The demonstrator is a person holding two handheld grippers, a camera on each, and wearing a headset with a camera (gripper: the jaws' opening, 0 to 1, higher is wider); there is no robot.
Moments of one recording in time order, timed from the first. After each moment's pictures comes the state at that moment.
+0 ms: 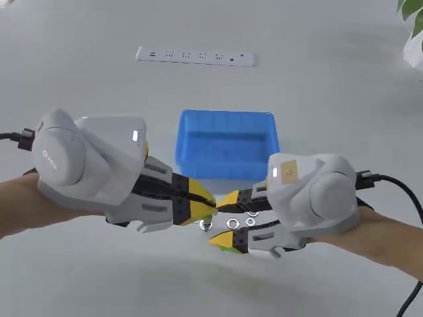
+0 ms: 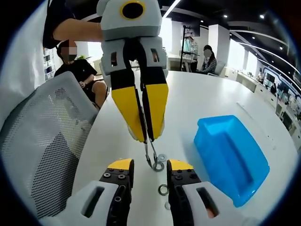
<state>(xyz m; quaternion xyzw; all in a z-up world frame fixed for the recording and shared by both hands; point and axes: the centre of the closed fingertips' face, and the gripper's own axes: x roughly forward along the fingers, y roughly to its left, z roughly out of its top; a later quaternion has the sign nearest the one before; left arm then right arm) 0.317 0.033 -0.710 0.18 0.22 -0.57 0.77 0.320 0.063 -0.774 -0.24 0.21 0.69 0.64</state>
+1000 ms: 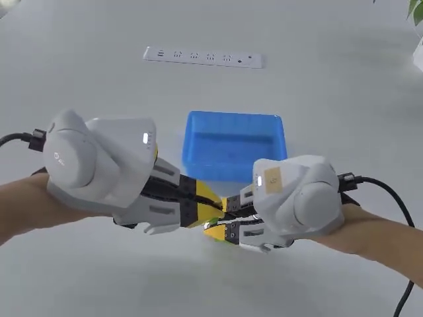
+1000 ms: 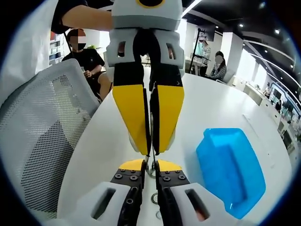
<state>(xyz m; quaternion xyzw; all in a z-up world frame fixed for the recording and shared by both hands) 0.320 0.034 -0.708 0.16 0.22 -0.56 0.79 0.319 0.074 -0.780 -0.29 0.18 0.71 0.62</state>
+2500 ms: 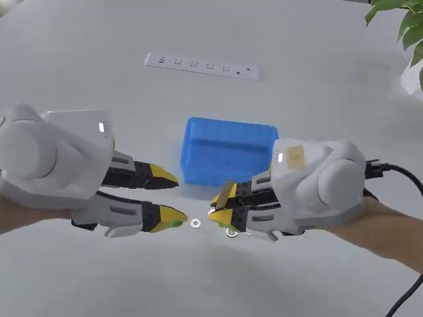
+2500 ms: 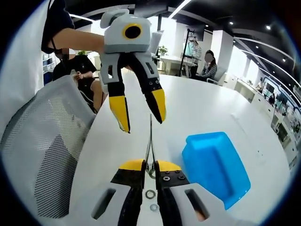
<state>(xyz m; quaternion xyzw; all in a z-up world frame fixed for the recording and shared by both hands) 0.319 0.091 -0.707 0.14 0.25 -0.46 0.84 0.333 0.064 -0.735 -0.27 0.19 0.69 0.65</state>
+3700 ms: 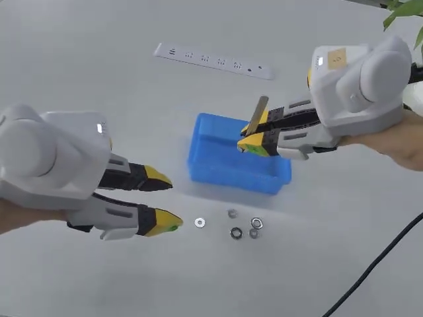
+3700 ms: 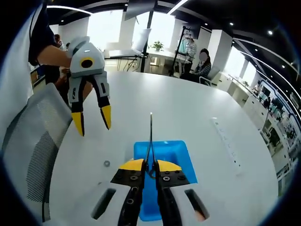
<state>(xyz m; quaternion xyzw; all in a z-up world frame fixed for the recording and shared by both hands) 0.319 0.104 -0.725 0.11 0.26 -0.45 0.85 0.422 0.070 -0.696 -0.31 0.18 0.66 0.65</state>
